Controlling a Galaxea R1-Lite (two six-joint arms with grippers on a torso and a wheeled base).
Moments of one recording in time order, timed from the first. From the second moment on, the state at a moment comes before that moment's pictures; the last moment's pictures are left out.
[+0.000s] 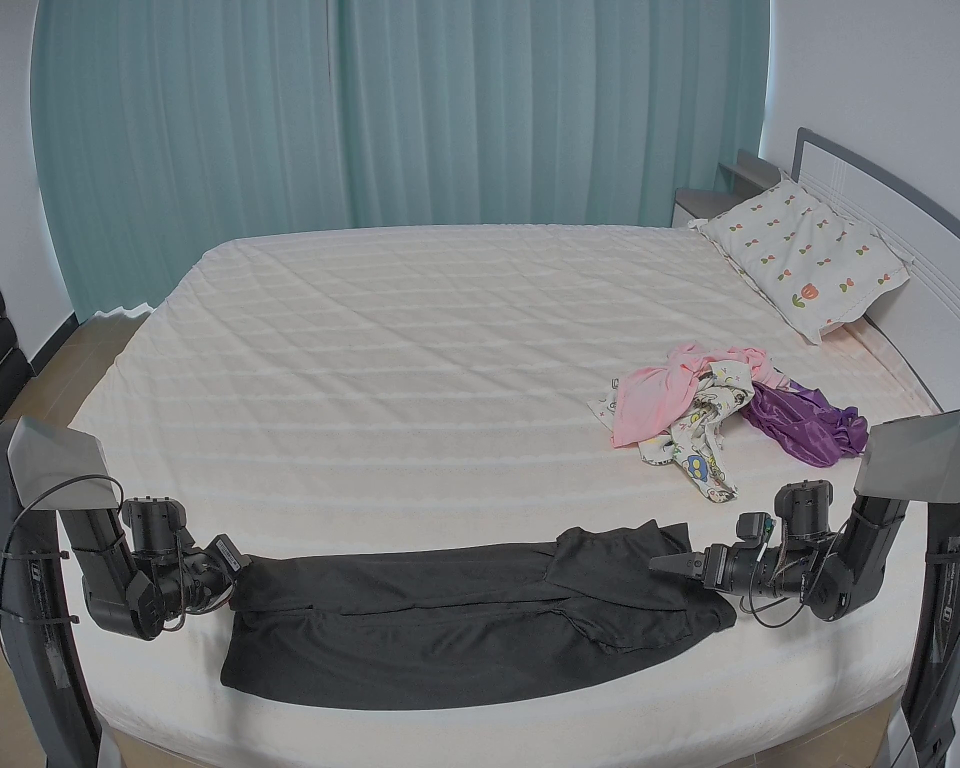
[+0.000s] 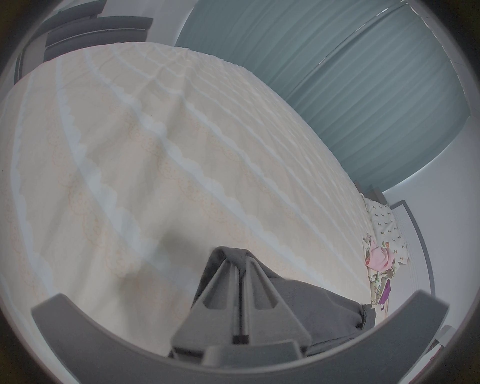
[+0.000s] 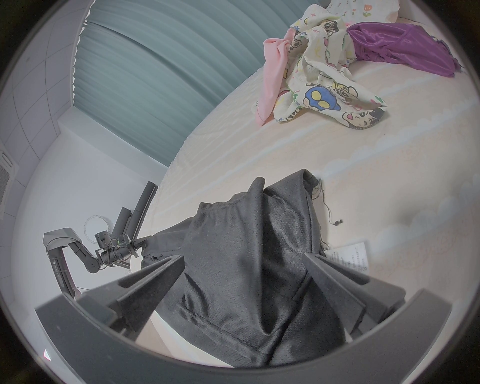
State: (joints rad) left arm 0.13 2.33 -0.48 -1.18 -0.22 -0.68; right arm 0.09 2.33 -0.54 -1.13 0.58 0.40
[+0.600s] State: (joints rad) left arm 0.16 2.34 -0.53 -1.20 -0.20 -0.77; right arm 0.07 2.35 -0.56 -1.13 0.58 0.41
